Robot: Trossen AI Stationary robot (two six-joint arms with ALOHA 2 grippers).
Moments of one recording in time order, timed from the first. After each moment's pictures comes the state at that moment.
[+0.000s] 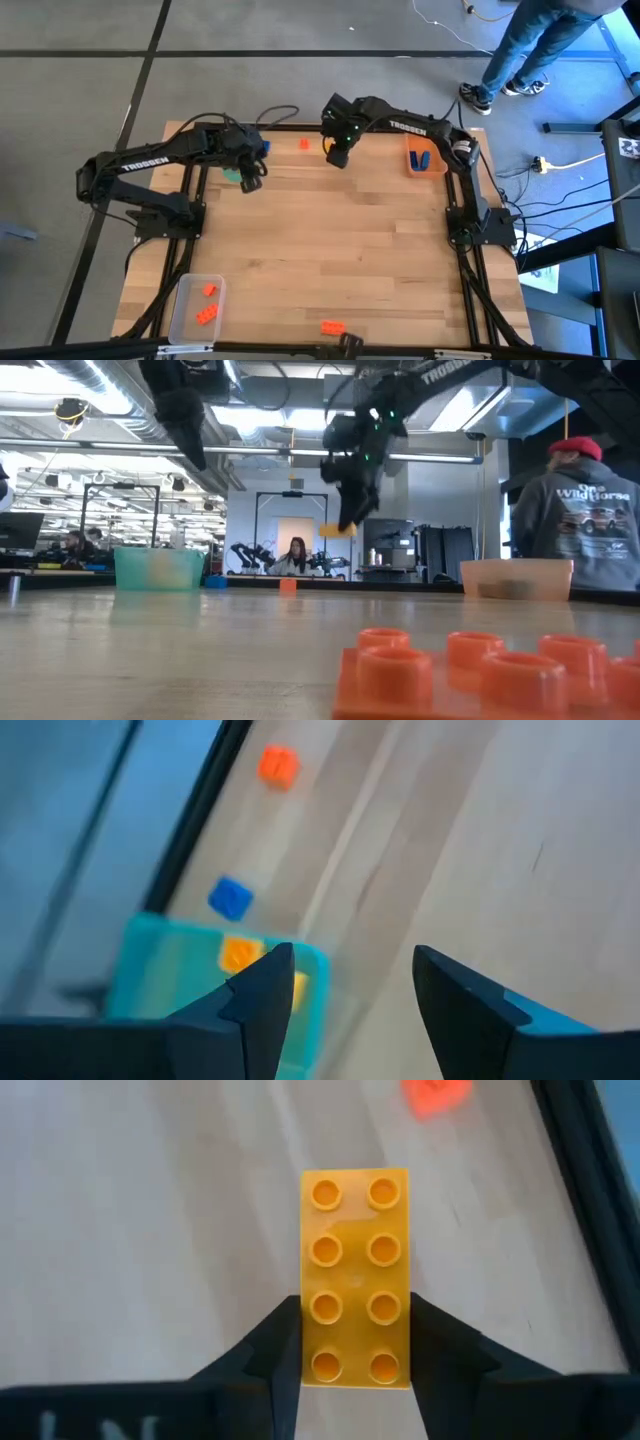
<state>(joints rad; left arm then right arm) 0.34 1.16 1.11 -0.94 -0.26 0.05 -0.50 2.08 1.83 -0.97 -0.16 -0.14</state>
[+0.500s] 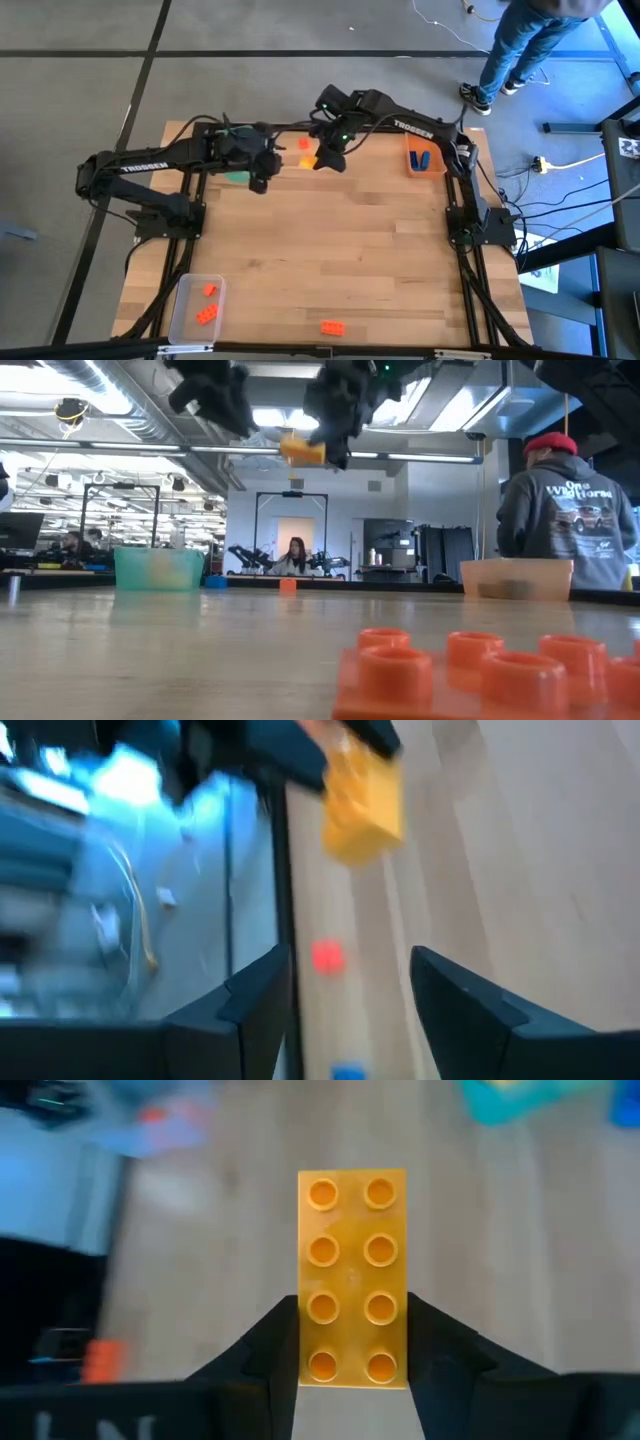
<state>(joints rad) 0.21 1.16 1.11 -0.58 -0.32 0.69 -0.42 2.08 2.10 -1.10 -0.60 -0.19</state>
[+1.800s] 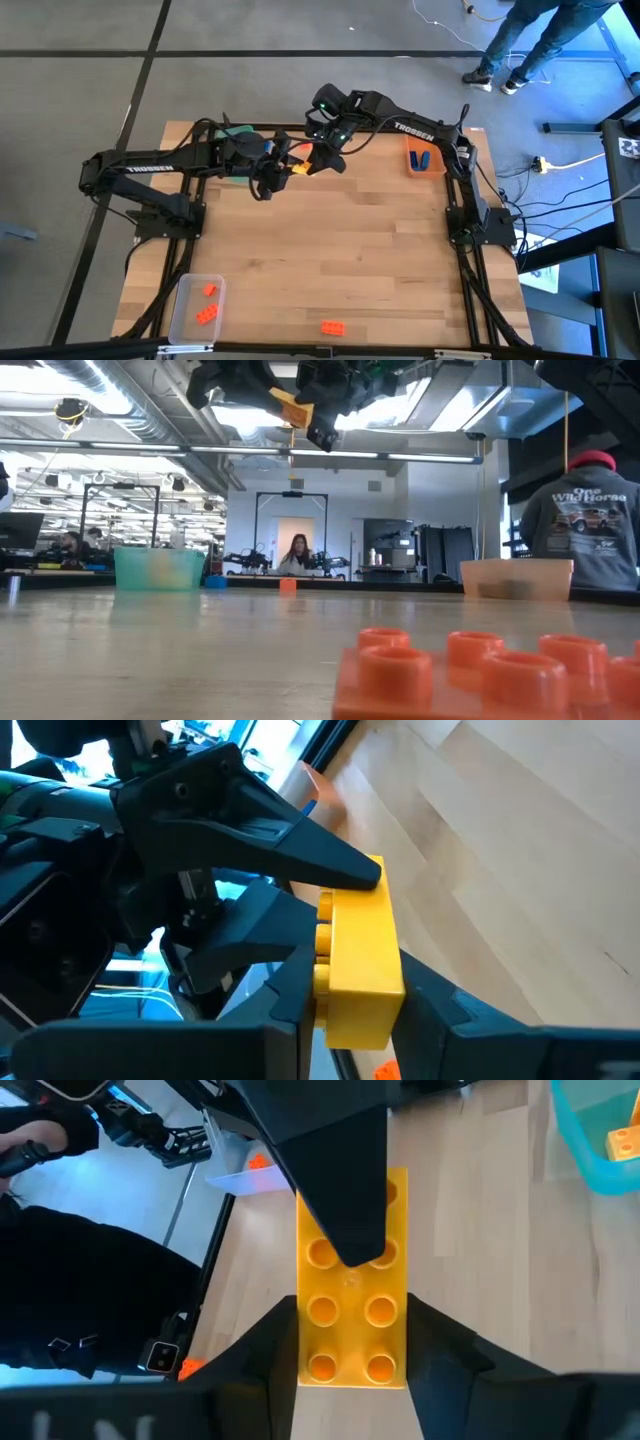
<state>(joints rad) 0.15 1.20 1.11 -0.37 -0.17 0.99 -0.38 2.08 2.14 -1.02 -0.82 -0.13</state>
